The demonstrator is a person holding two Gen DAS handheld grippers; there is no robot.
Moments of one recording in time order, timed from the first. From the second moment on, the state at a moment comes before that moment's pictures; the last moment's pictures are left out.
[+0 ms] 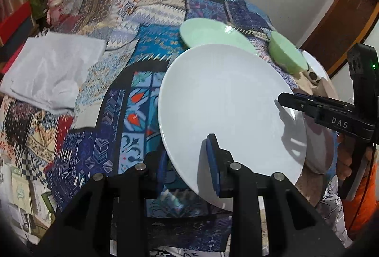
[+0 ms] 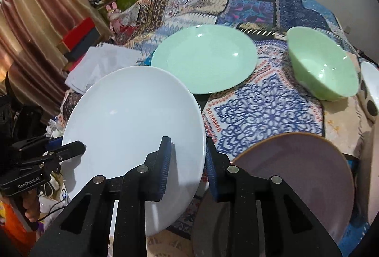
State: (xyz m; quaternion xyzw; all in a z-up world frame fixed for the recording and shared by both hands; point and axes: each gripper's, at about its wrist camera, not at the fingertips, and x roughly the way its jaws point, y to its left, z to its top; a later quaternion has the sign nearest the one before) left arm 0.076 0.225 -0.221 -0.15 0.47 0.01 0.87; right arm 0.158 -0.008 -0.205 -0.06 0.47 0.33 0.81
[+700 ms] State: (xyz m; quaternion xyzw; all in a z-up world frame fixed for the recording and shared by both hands) left arm 0.097 0.159 -0.182 -0.12 0.45 -0.03 0.88; right arm 0.153 -0.084 -0.172 -0.01 0.44 0.29 0.85
